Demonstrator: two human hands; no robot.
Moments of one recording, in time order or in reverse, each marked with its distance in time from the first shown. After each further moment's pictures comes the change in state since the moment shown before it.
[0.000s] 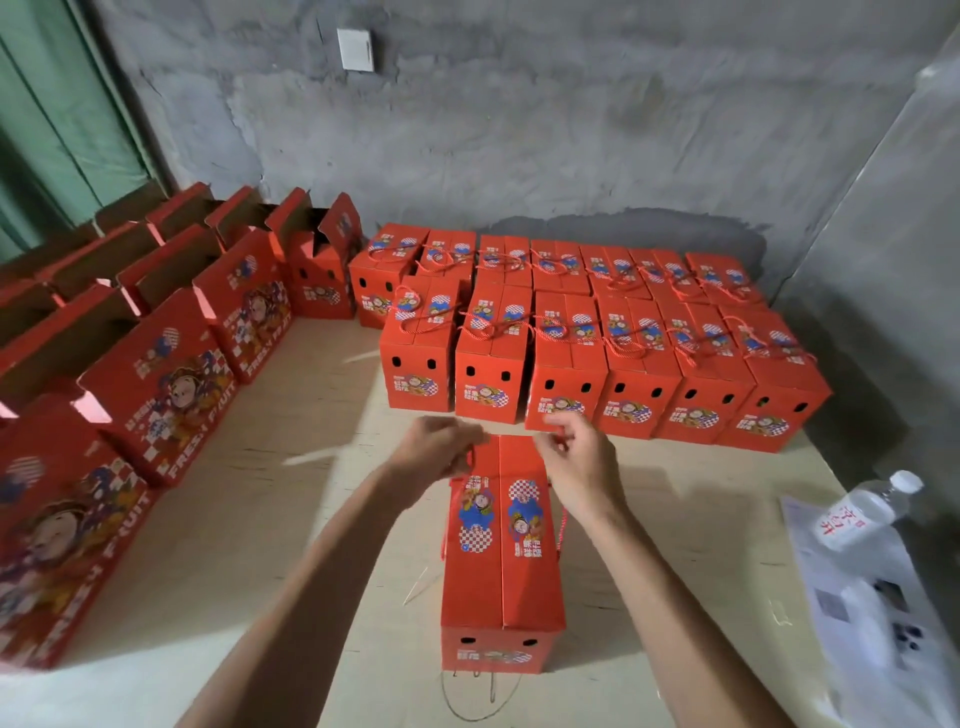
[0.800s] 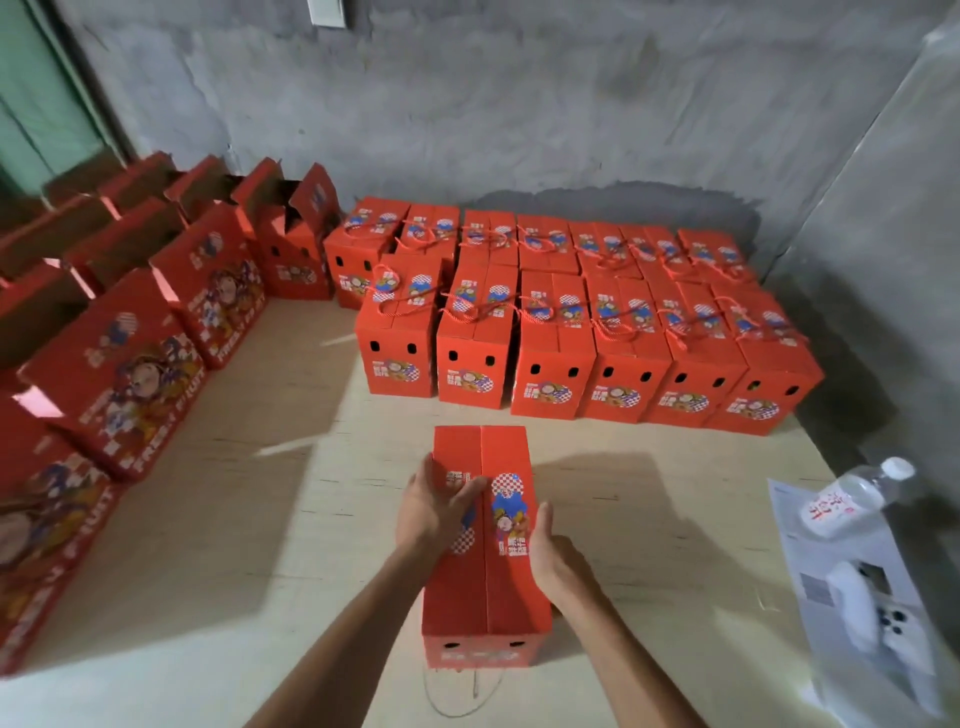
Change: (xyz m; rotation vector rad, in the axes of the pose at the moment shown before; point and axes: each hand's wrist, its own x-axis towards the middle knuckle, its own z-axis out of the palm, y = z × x) left_hand 0.024 -0.113 0.050 0.324 0.372 0.001; right_hand -0.034 0.116 0.050 -0.448 -0.318 0.654
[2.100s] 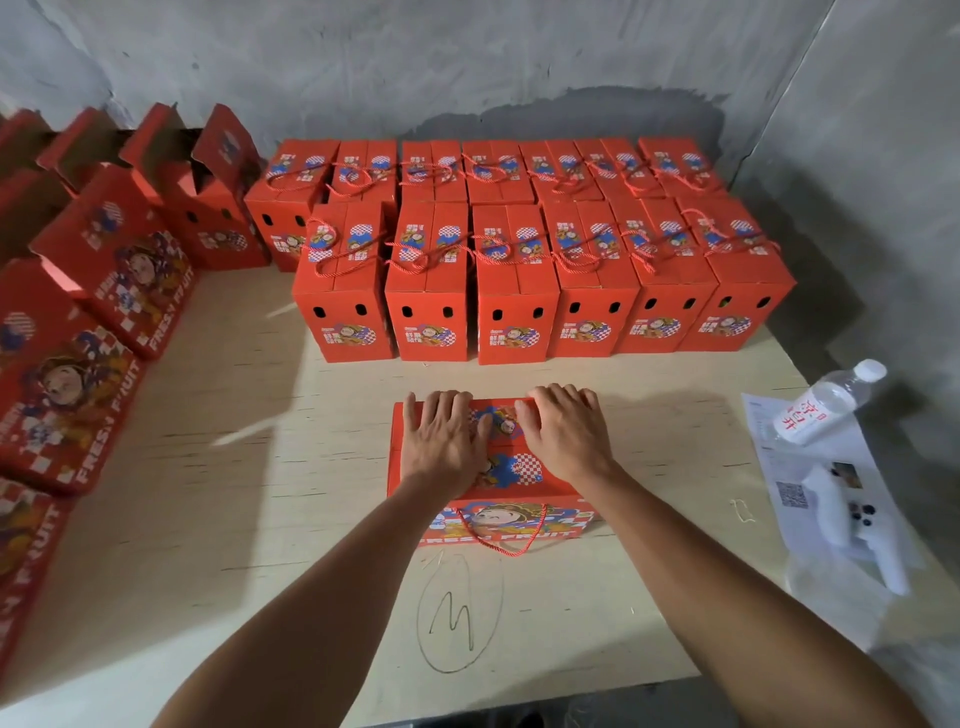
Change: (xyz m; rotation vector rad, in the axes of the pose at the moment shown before) left_hand 0.046 0.016 0.050 0.898 0.015 0.575; right_hand 0.085 -0.003 -0.063 -0.457 0.670 -0.724
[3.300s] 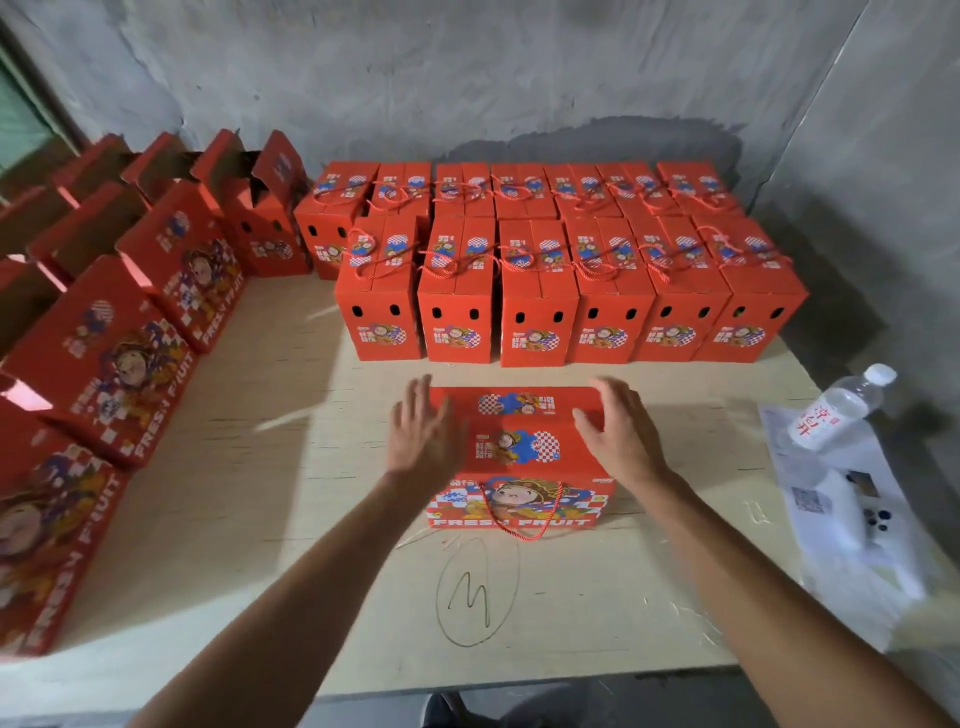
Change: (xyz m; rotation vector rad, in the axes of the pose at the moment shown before) left_hand -0.047 -0.032 -0.049 -0.029 -0.061 -0.086; right_hand -0.045 0.025 -0.035 0.385 0.116 0.074
